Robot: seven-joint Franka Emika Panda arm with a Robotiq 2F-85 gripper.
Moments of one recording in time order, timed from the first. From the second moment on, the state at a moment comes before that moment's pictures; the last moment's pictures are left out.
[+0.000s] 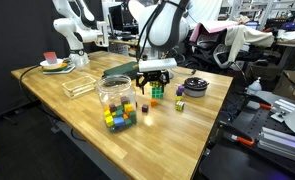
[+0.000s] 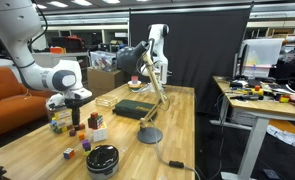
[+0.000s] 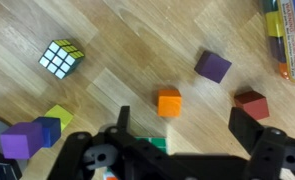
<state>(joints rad) 0.28 0.51 0.03 -2.23 -0.05 2.72 0.93</state>
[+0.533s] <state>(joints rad) 0.28 0.62 0.03 -2.17 0.05 2.77 0.87</state>
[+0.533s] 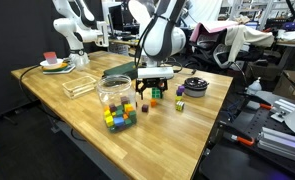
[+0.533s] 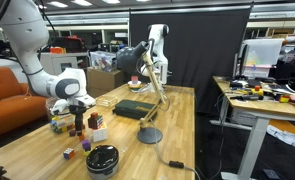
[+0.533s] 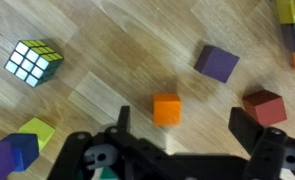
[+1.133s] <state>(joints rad) 0.28 0.65 0.01 -2.15 0.05 2.76 0.78</state>
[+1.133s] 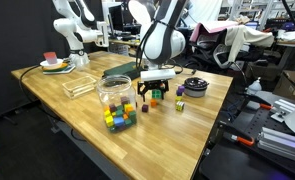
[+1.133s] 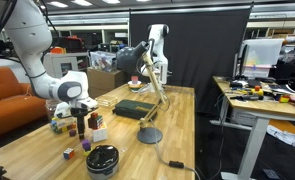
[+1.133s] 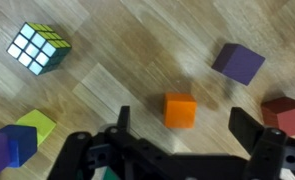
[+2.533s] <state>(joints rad) 0.28 0.69 0.01 -2.07 0.08 2.70 0.67</state>
